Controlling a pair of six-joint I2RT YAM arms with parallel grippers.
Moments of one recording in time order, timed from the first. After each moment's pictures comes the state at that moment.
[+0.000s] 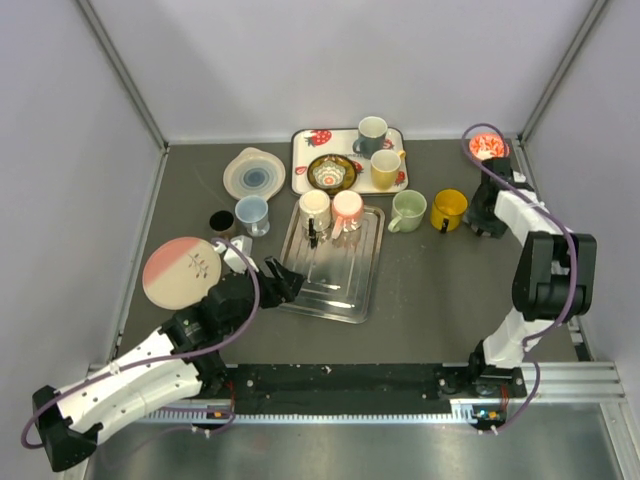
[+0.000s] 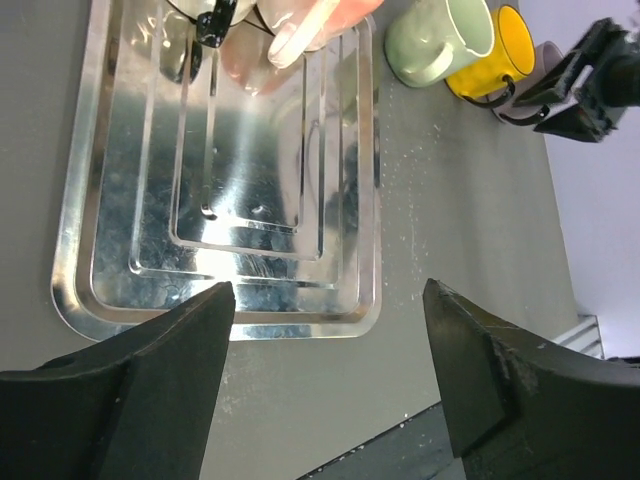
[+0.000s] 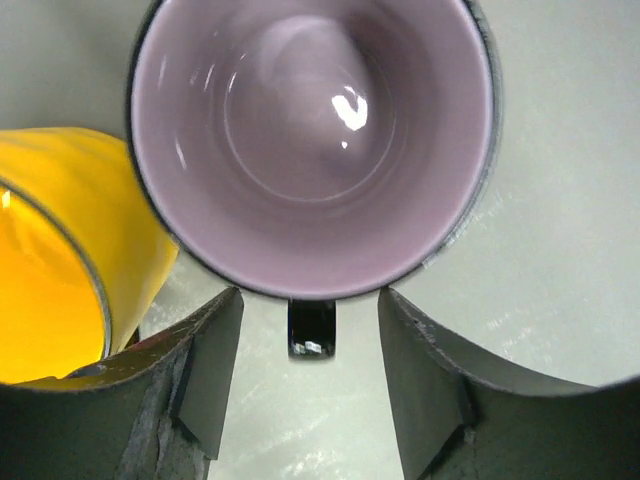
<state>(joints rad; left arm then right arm) -0.89 0.58 0.46 -0.27 -0.33 -0.89 -0.07 1.73 1.21 -0.59 0.29 0.43</state>
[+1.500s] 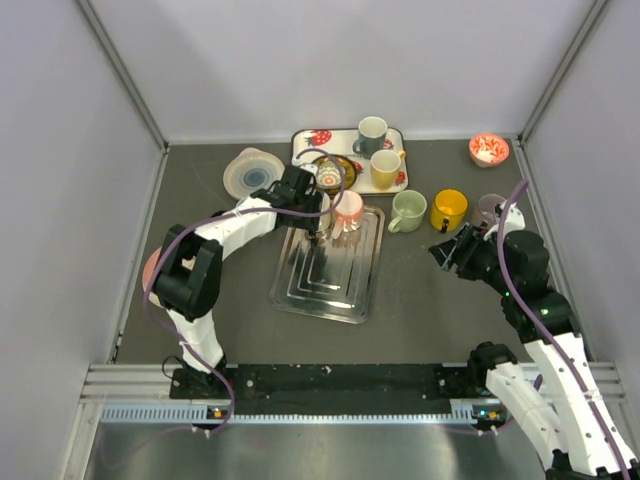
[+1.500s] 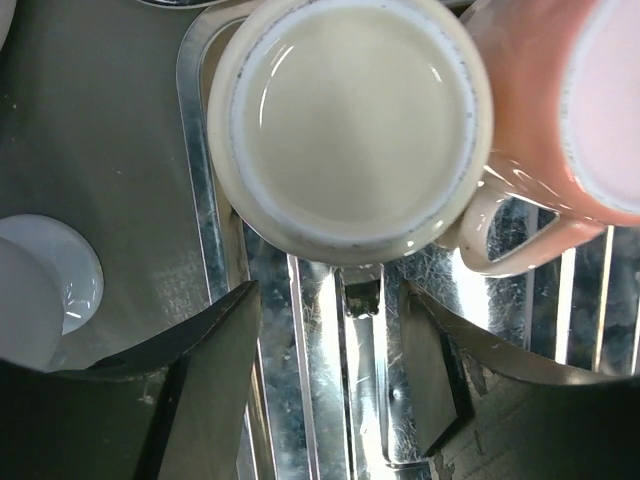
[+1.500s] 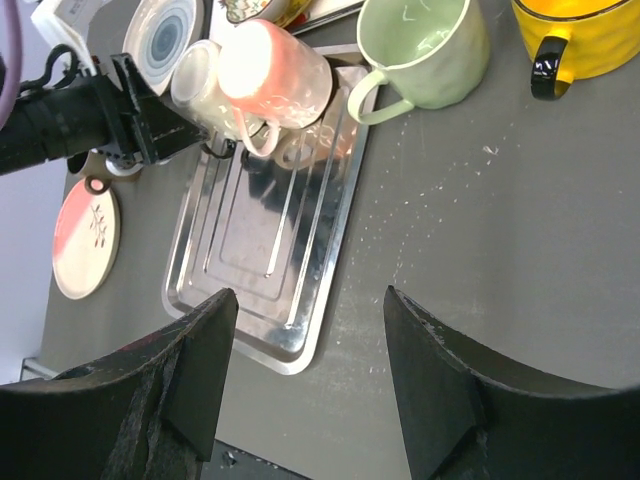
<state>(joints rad) -0.50 1.82 1.31 -0.36 -0.09 -0.24 0.22 0.59 0.75 -0.59 -0.18 0.56</state>
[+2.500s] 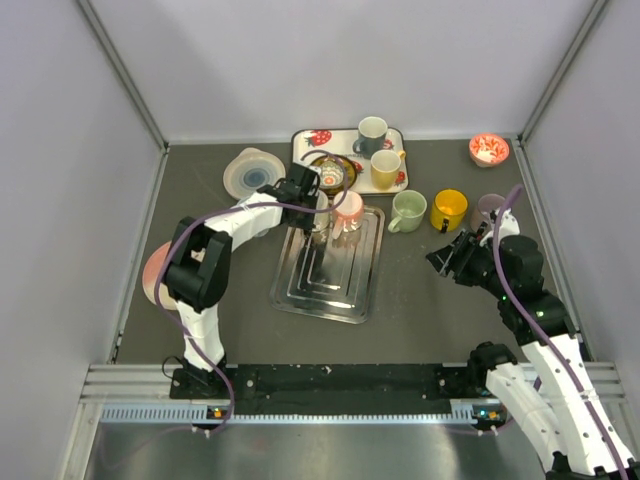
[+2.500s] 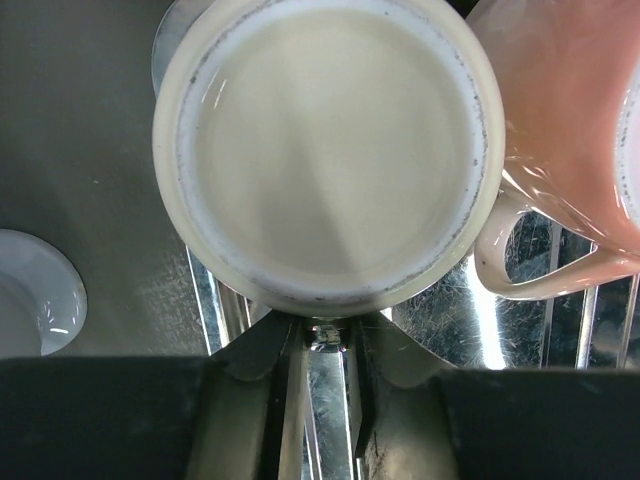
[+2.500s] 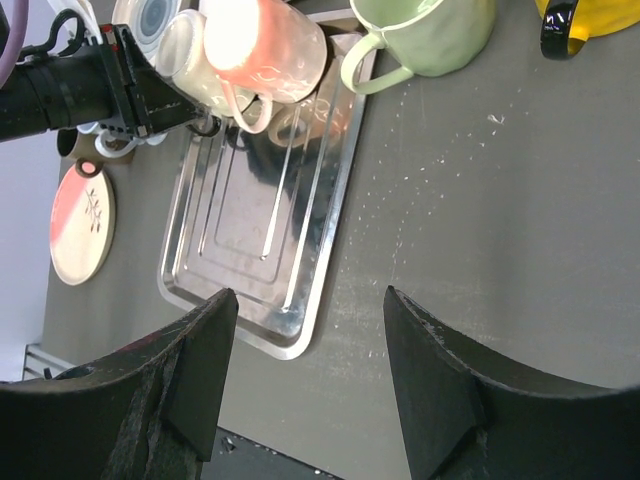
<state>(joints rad) -0.49 1.92 1.39 -0.43 -0.07 -0.23 0.22 0.57 0.69 -0.59 -0.20 0.58</state>
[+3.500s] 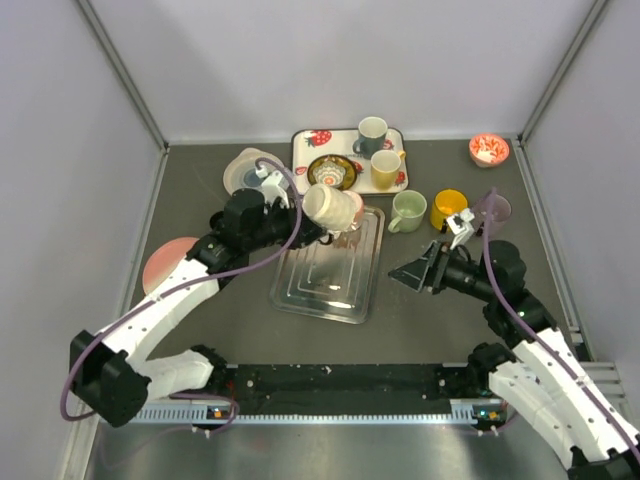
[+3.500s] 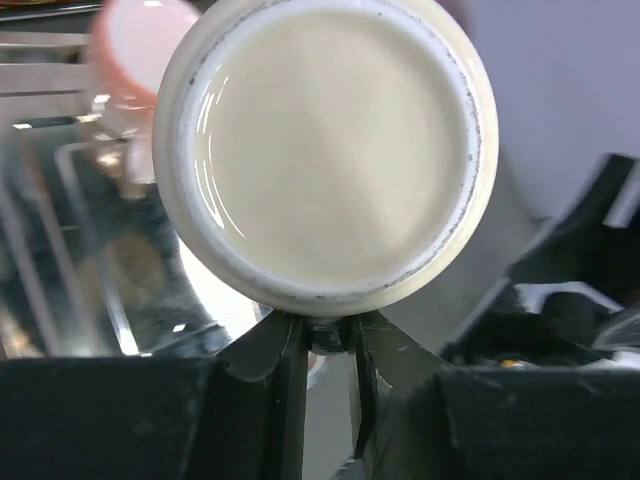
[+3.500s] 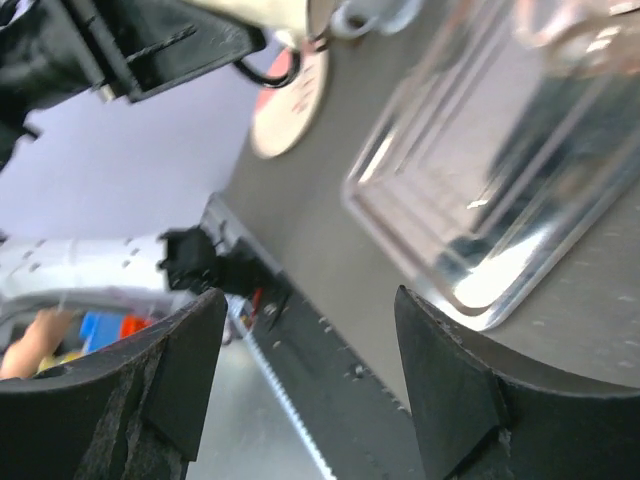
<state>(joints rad) -0.55 1.18 0.99 -0.23 0.27 -0.51 0.34 0.58 0.57 -0.29 -0.56 0.72</state>
